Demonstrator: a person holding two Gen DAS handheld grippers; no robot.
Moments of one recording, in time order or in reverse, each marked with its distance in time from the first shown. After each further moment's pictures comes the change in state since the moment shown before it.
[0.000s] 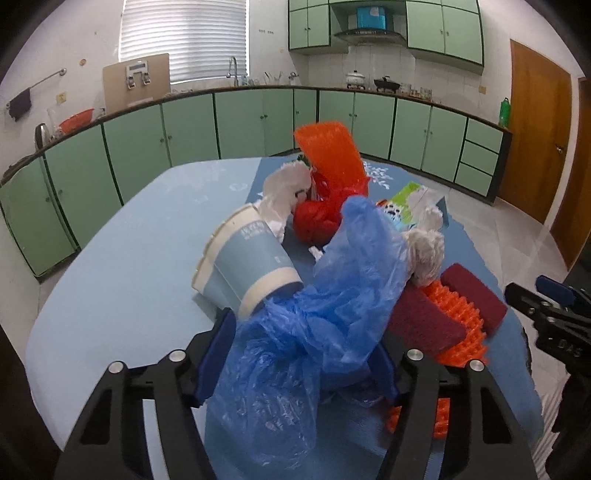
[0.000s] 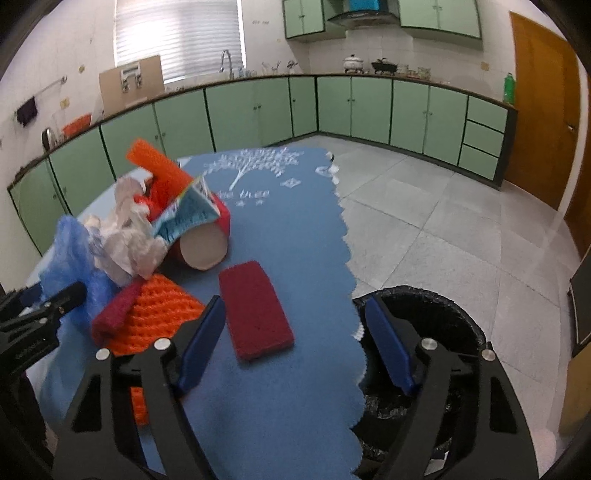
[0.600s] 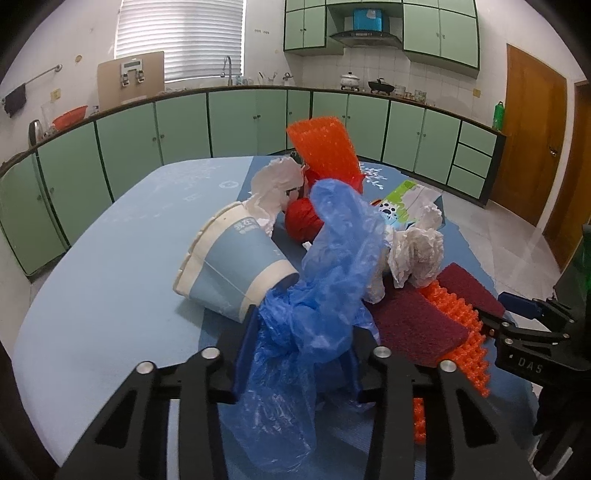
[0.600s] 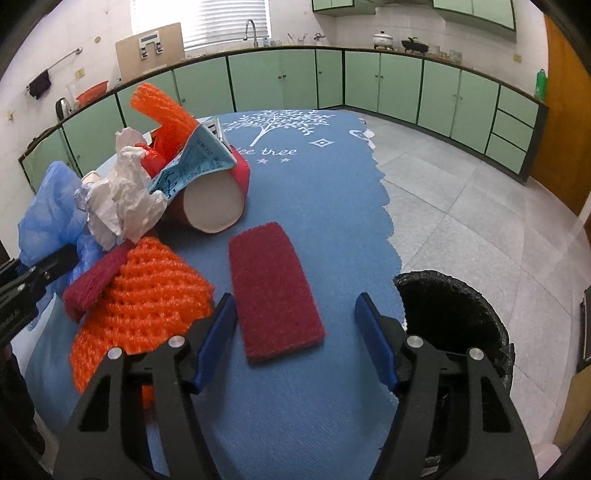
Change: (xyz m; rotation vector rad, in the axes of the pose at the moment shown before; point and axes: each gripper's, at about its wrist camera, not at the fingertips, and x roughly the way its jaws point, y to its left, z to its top) left arm 0.001 -0.004 -0.006 -0.008 -0.014 -0.039; right arm 0.032 0.010 -0.006 -0.075 0.069 0.067
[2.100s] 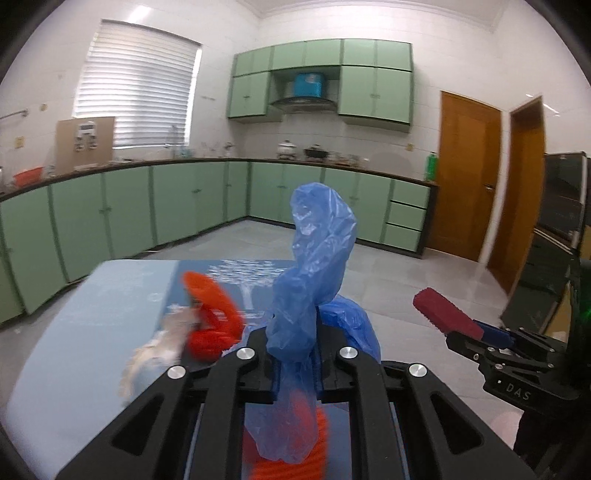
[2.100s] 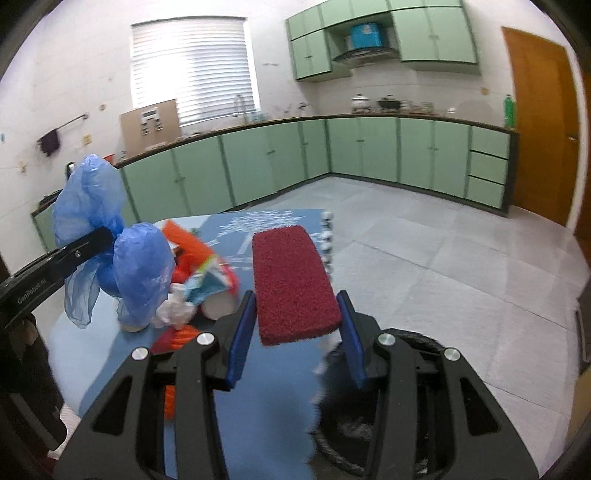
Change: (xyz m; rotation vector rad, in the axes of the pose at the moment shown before) left arm -0.073 -0.081 0.082 0.073 -0.265 -0.252; right arm -0.136 -0.062 0.021 0.109 -0.280 -0.040
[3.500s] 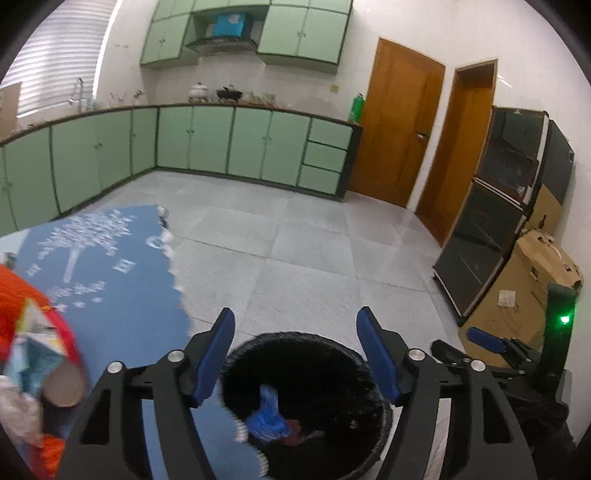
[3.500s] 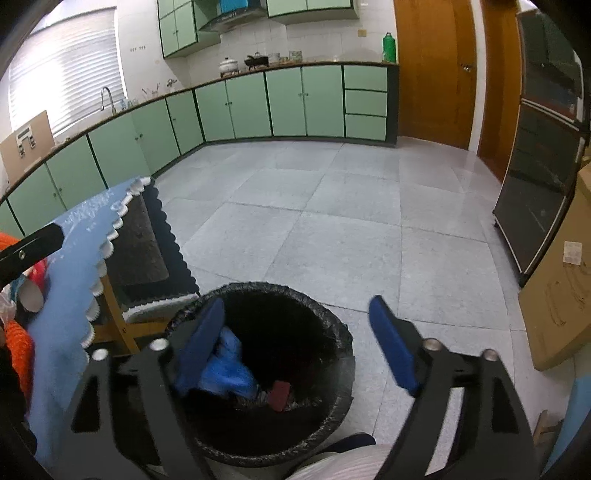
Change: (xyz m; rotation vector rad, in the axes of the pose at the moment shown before) left arm 0.135 -0.127 -0.034 0.051 0.204 -0.292; right arm 0.038 -0.173 -0.070 0.238 0.132 -0.352
